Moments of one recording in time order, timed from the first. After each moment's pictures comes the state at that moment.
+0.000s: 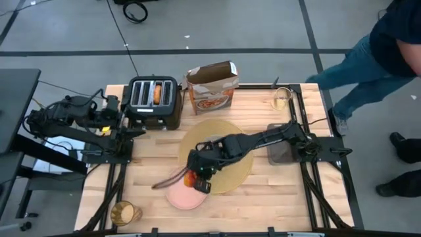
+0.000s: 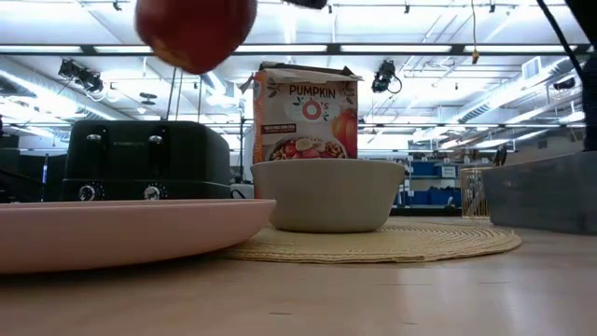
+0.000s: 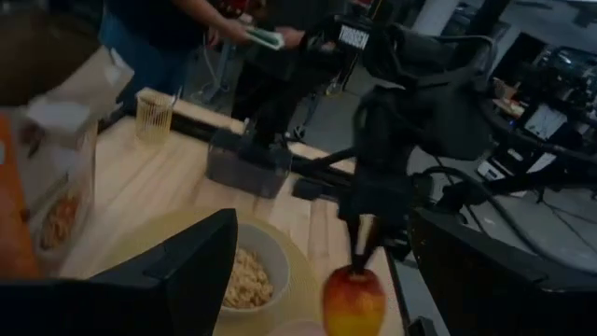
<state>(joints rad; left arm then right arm) -0.16 0.59 1.07 -0.63 -0.14 -0.41 0.27 2.20 2.32 -1.13 0.01 0.55</state>
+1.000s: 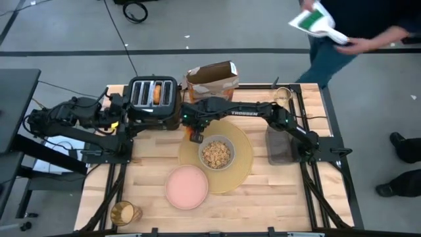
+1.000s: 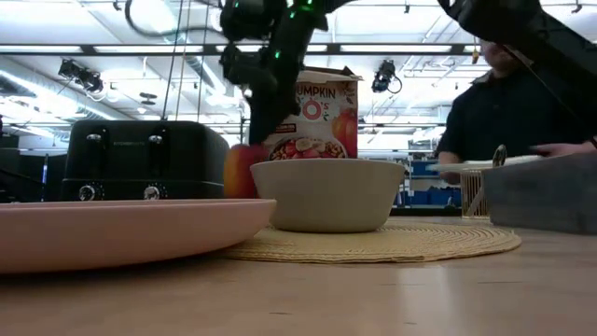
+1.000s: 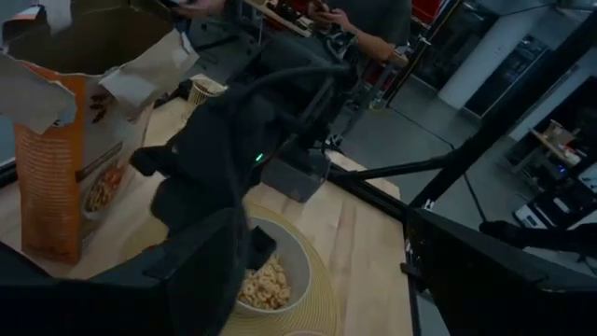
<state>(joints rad) -0.15 0.63 1.07 -0.65 -0.29 -0.56 -0.12 2.35 2.31 -1.13 0.09 0.06</state>
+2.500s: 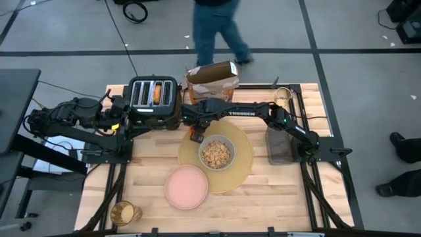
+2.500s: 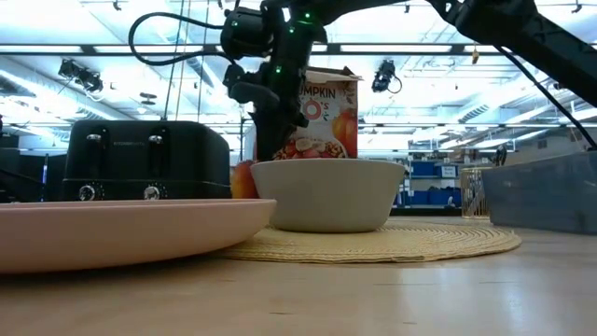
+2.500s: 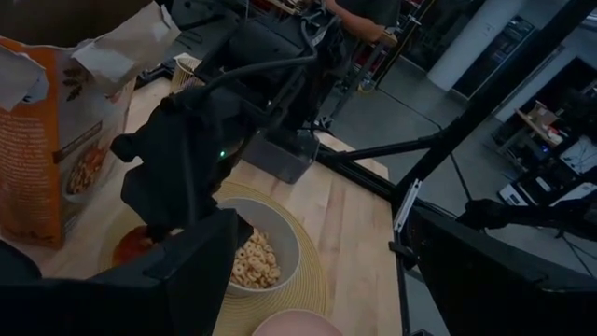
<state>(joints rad) -0.15 0.63 1.07 -0.68 -0.22 -0.57 -0.13 2.37 2.28 -1.14 0.10 0.14</state>
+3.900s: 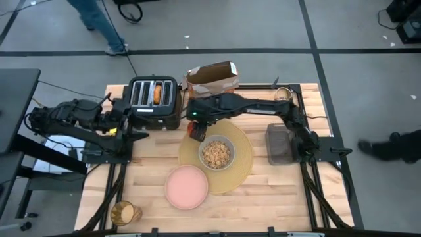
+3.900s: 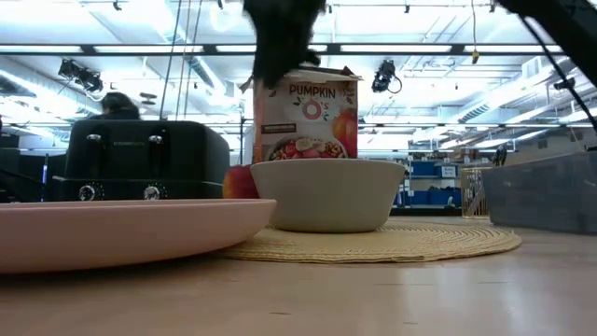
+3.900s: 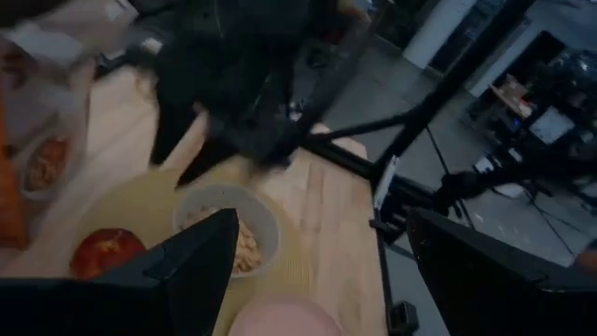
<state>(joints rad) -0.21 0.63 1.07 -0.69 -0.19 -0.55 -0.06 2.15 2.25 -1.12 0.14 0.26</state>
